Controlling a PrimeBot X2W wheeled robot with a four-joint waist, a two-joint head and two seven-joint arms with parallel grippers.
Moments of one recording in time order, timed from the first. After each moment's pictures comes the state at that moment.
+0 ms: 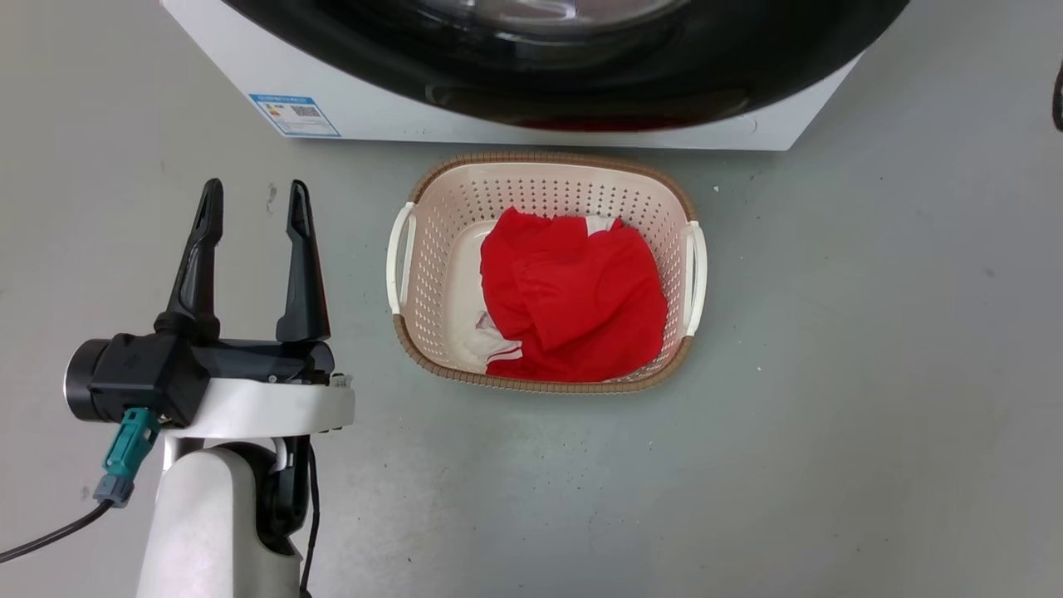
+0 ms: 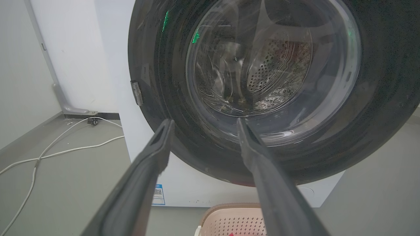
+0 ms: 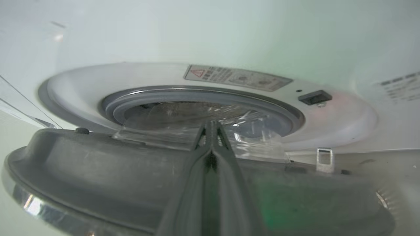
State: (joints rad) left arm -0.29 0.05 0.05 -0.03 -0.12 -0.10 -0.26; right arm -1.63 -0.23 0.39 1.29 1.44 0.13 0.51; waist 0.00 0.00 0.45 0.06
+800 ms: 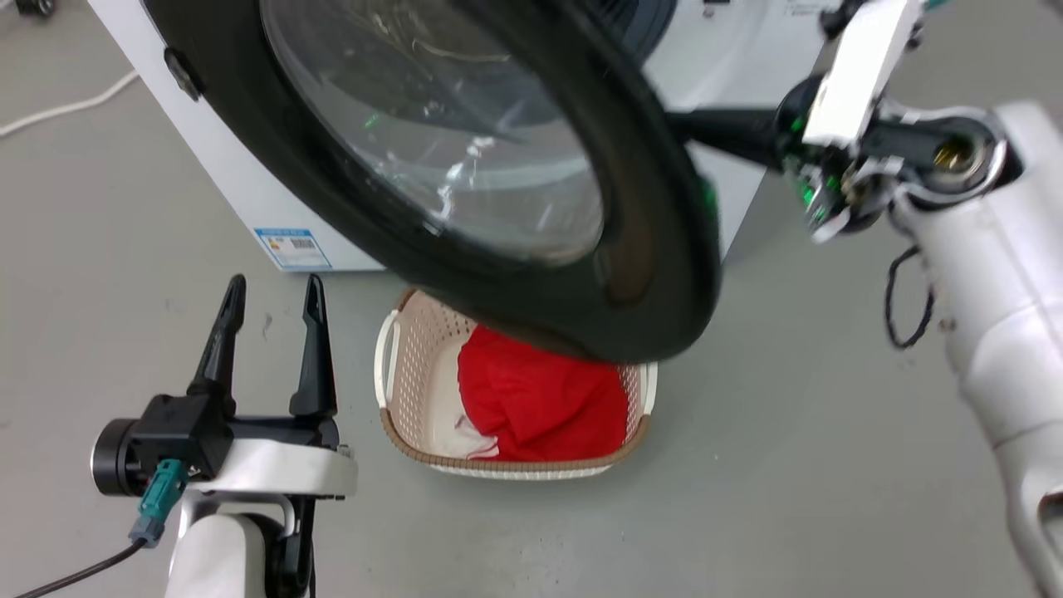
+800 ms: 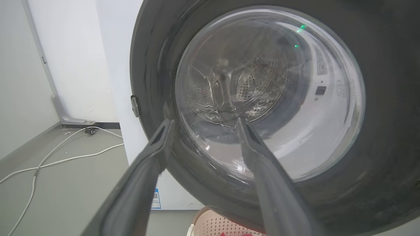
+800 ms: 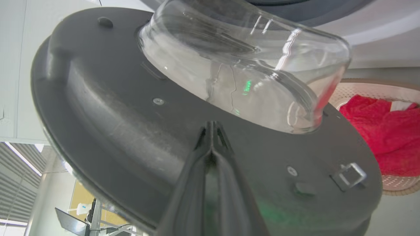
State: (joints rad) left arm -0.18 0.05 0.06 0.04 -0.10 -0.11 -0.26; right arm -1.14 -0.19 0.41 0.87 1.55 0.13 0.85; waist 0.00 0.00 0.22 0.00
